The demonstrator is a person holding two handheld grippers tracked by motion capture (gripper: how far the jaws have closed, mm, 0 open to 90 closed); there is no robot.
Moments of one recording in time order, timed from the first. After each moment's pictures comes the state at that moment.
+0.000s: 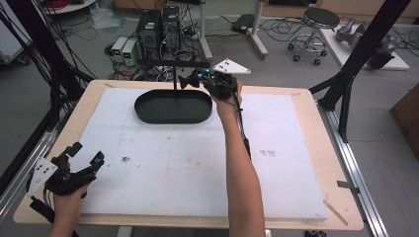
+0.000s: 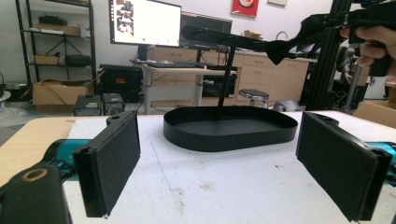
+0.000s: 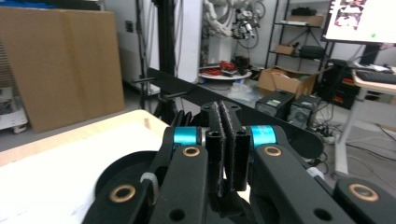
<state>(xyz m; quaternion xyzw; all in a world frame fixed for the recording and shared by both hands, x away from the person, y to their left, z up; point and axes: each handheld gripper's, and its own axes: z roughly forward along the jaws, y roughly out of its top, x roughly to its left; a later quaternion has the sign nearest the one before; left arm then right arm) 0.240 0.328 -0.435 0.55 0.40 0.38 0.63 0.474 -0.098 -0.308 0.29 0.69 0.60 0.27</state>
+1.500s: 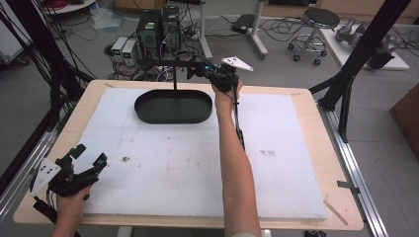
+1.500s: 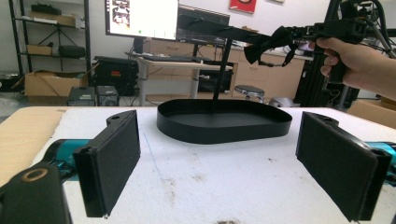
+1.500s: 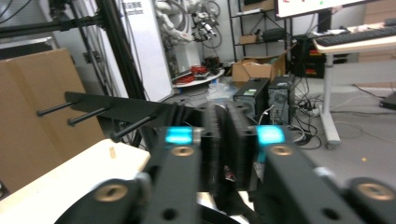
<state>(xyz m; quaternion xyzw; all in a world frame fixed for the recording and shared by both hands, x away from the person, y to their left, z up) 0.240 0.325 -0.441 0.55 0.41 0.36 0.63 0.528 -0.108 -0.339 0.42 0.62 0.62 0.25</state>
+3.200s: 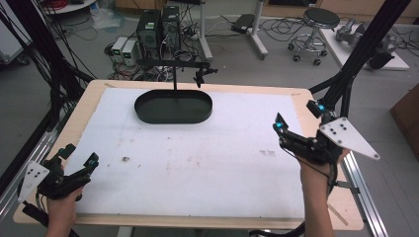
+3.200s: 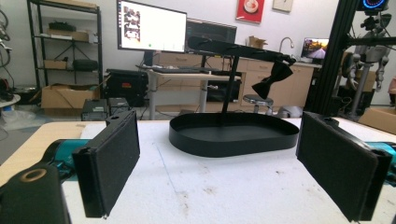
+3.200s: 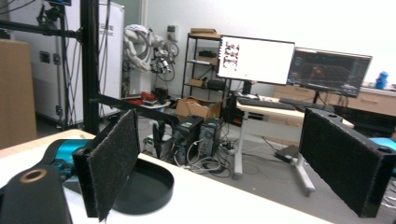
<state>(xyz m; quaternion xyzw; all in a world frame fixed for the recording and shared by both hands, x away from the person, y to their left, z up) 0.227 0.333 -0.426 0.53 0.41 0.39 0.63 0.245 -0.273 -0.268 0.35 0.59 0.58 0.44</state>
